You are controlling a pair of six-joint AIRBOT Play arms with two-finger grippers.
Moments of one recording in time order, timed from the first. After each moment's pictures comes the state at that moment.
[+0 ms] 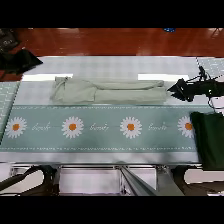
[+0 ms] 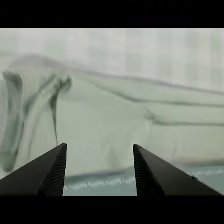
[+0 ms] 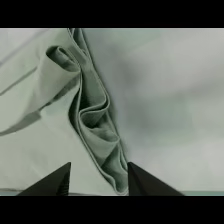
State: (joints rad) left arm 0.25 -1.25 1.31 0.98 -1.13 -1.34; right arm -0.34 -1.58 1.12 -0.83 1.04 1.37
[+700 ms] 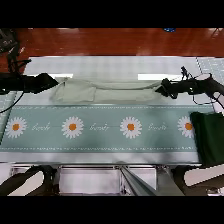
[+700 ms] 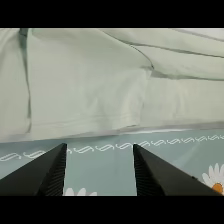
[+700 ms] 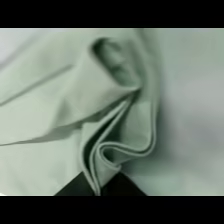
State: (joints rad) left arm 0.14 -1.13 1.03 0.96 -1.03 -1.32; right arm -0.18 -1.72 1.21 -0.69 0.97 1.33
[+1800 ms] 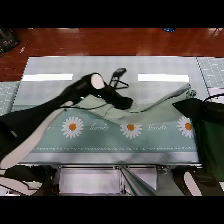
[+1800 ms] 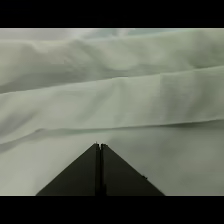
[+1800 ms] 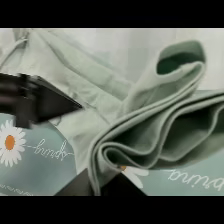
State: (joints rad) left arm -0.67 -1.71 1.41 0.87 -0.97 -1.43; right arm -0.14 -0.55 0.80 -0.92 1.25 1.49
